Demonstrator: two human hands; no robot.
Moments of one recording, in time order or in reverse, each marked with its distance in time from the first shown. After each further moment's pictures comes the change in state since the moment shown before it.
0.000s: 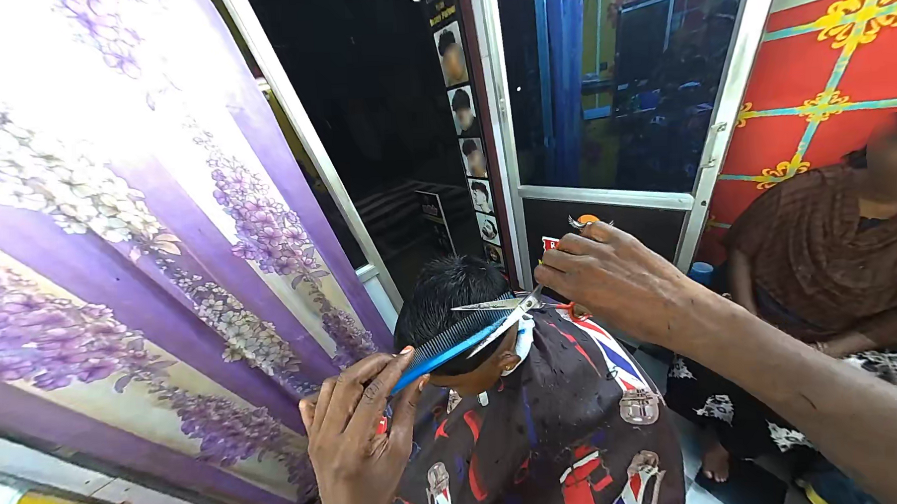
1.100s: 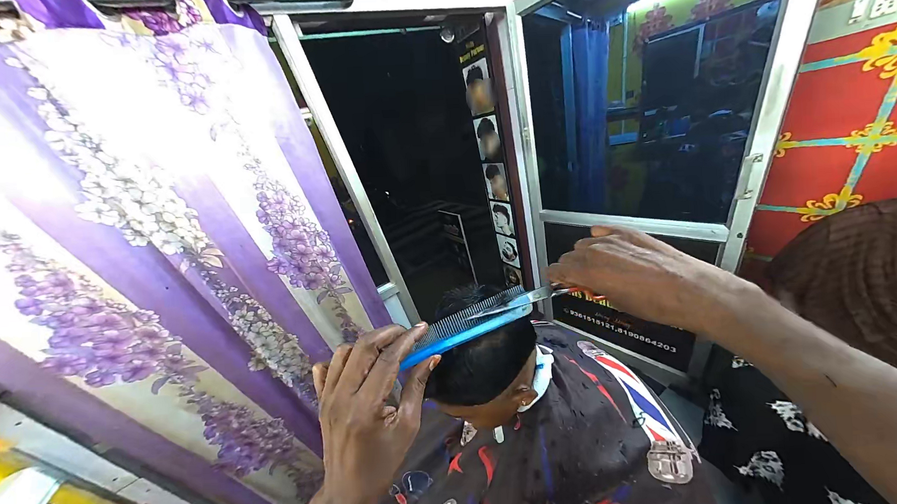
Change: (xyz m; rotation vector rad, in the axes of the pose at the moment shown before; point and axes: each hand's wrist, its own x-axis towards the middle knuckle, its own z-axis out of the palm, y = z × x) left_hand 0.054 -0.009 0.007 0.073 -0.035 0.036; right_hand 0.035 0.048 -0.009 0.149 -0.115 -0.022
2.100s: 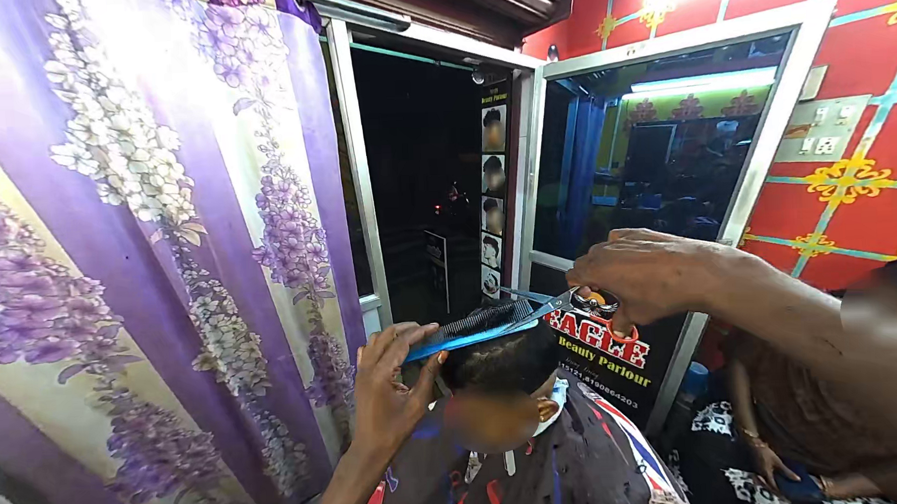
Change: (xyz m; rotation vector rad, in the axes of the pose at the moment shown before) left_hand -0.020 -0.082 0.057 -0.380 0.051 -0.234; right_hand 0.082 0.004 -0.066 -0.181 -0.532 0.042
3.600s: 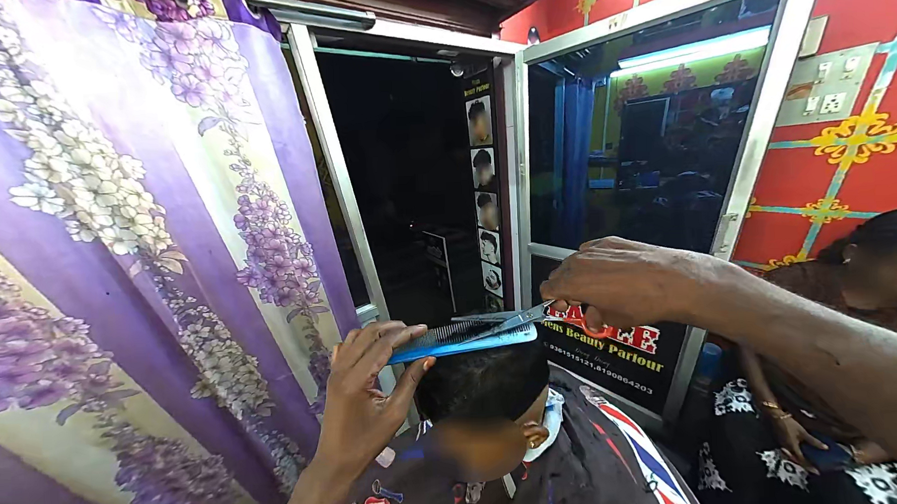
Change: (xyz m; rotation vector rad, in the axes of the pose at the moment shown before) left_hand 0.036 0.010 0.001 0.050 -0.119 0.137; right_hand 0.008 0.010 0.032 0.096 0.151 -0.121
